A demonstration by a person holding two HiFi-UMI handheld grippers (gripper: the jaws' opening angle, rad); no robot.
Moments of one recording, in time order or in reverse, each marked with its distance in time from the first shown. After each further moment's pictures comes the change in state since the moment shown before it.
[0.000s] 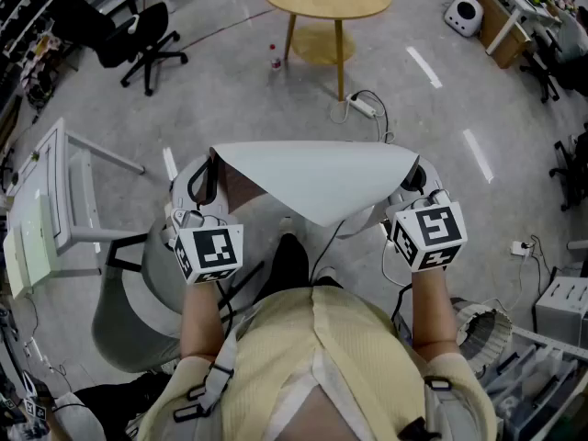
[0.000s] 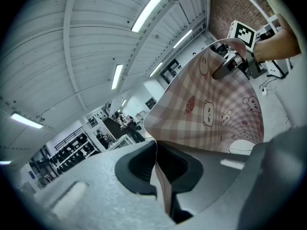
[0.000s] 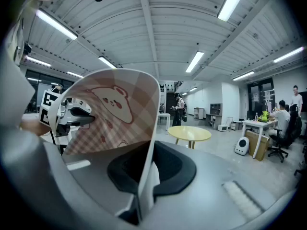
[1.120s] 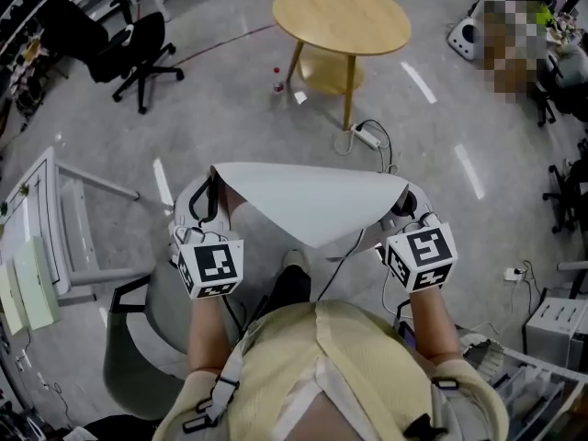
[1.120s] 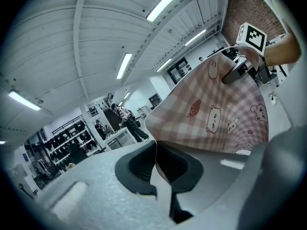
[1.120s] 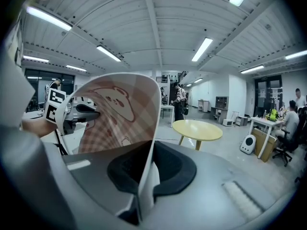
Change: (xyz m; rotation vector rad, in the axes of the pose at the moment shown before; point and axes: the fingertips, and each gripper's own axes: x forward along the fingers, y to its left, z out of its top) left arm 0.130 0.091 -0.066 -0.129 0.038 -0.010; right arm 0.161 0.011 0.016 -0.014 0.121 0.043
